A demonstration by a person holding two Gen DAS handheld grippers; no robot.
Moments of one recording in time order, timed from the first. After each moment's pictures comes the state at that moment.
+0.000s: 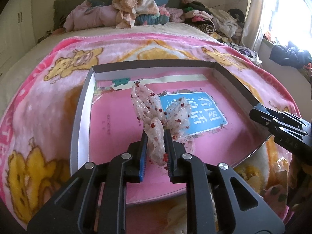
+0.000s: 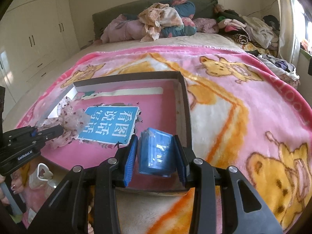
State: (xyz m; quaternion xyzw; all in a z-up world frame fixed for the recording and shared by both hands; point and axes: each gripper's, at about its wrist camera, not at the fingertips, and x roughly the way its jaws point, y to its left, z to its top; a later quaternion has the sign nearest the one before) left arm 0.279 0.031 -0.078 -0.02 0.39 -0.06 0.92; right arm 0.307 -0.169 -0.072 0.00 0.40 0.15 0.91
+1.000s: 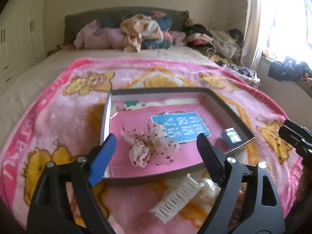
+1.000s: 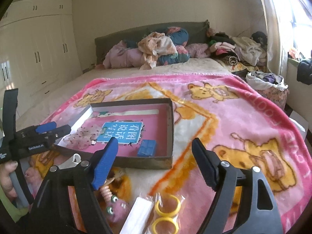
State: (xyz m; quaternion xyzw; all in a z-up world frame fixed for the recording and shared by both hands) left arm 0.217 0.035 -0.023 -0.03 0.31 -0.04 0.95; right arm 0.206 -0.202 -0.003 0.01 0.30 0.14 0.94
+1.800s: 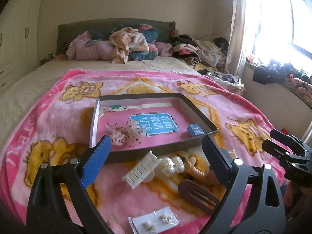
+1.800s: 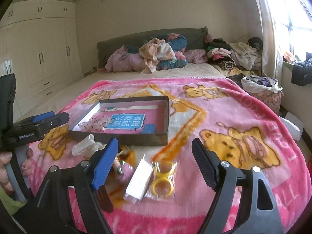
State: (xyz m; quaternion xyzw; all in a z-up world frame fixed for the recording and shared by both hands) left arm 0.146 0.005 -0.002 -0.03 0.27 -0.08 0.96; right arm 0.125 -0.220 0.005 0.01 0.29 0.14 0.95
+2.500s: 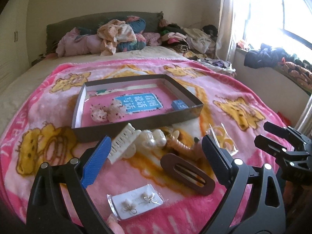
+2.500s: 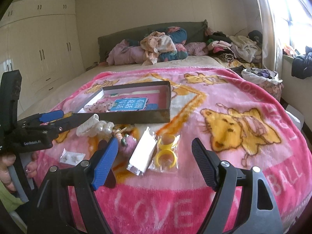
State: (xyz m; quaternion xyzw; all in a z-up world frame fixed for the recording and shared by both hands) left arm 0.122 -0.024 -0.033 0.00 0.30 -0.11 0.95; right arm 0.092 -0.222 -0.018 0.01 0.31 0.14 0.94
